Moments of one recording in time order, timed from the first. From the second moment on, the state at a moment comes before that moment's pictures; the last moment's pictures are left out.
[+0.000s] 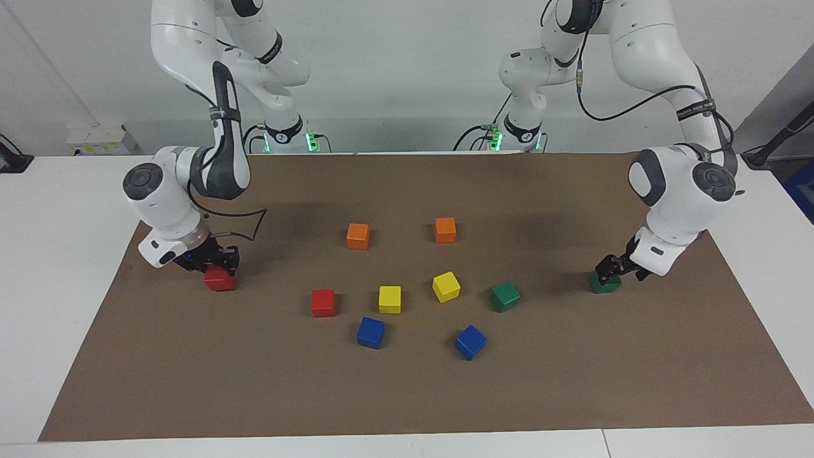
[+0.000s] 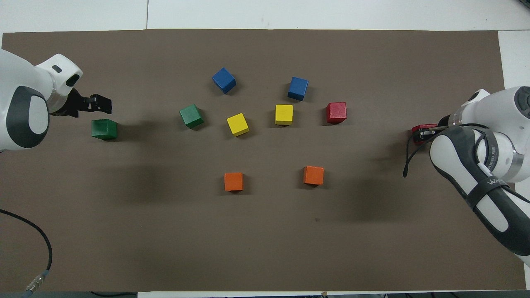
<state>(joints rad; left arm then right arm) 0.03 0.35 -0.07 -1.72 0.01 2.10 -0.16 -0.10 0.25 -0.03 -2.08 0.03 2.30 -0.18</state>
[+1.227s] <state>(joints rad) -0.29 0.46 -0.07 -1.65 0.06 2.17 -0.83 -0.09 0.25 -0.03 -2.05 0.03 2.28 -0.17</state>
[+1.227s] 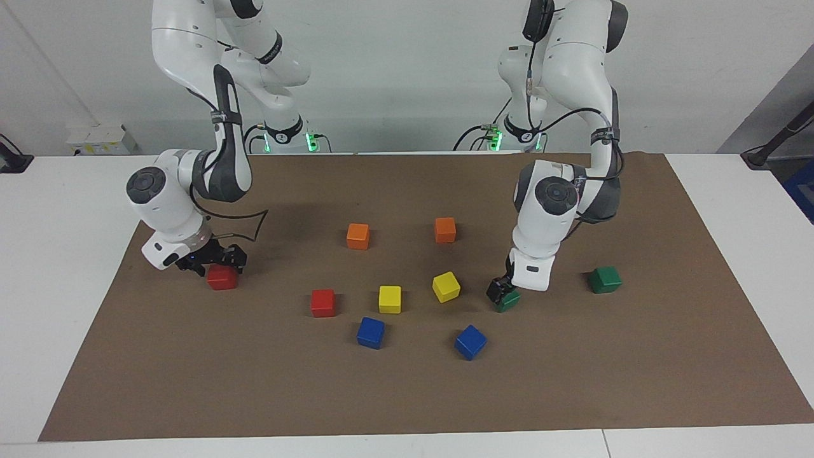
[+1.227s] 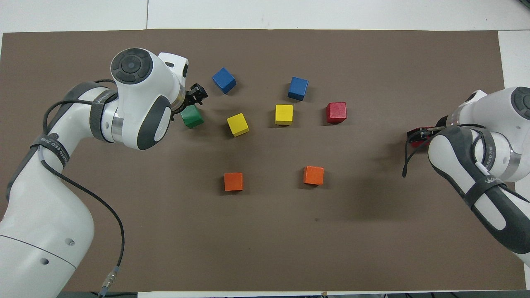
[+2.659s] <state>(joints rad) -0.30 0.49 -0.08 -1.73 0.13 2.31 -0.83 0.29 0.47 -0.02 -1.52 0.03 2.01 0.11</state>
